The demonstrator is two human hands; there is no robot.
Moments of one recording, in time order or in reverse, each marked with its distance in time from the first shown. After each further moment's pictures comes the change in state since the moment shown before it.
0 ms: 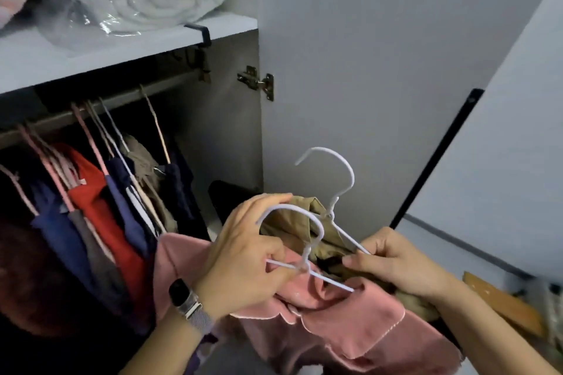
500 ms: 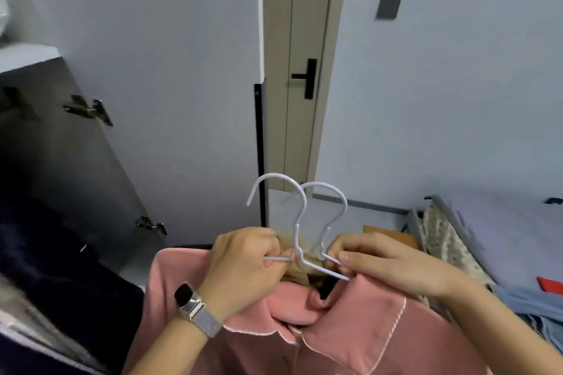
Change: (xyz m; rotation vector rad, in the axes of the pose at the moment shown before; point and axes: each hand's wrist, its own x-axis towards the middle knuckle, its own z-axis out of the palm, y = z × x) left_hand 0.055 0.159 0.102 -0.185 -0.090 0.116; right_hand -0.205 0.003 -0.072 -0.220 0.269 0.107
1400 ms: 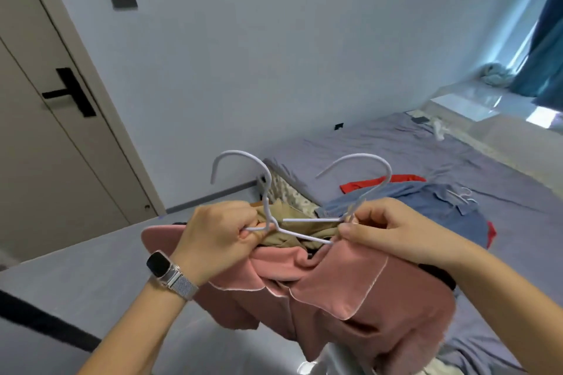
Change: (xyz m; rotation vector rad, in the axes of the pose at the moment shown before) left_hand 0.097 0.244 0.183 -0.231 -0.197 0.716; right_hand -0.307 0.084 -0.096 0.023 0.717 0.328
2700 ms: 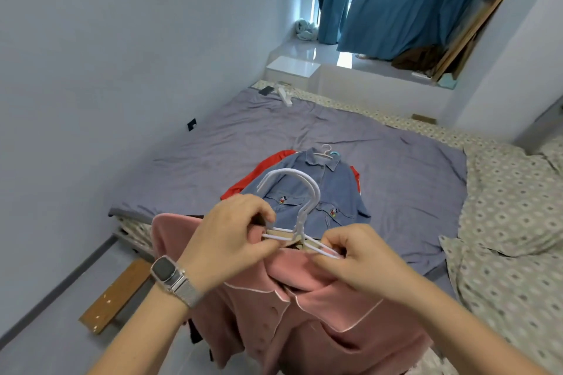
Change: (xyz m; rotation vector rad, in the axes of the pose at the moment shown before) left_hand 0.228 0.056 0.226 -0.572 -0.420 0.317; right_hand -0.006 0.151 -0.091 -0.276 0.642 0.506
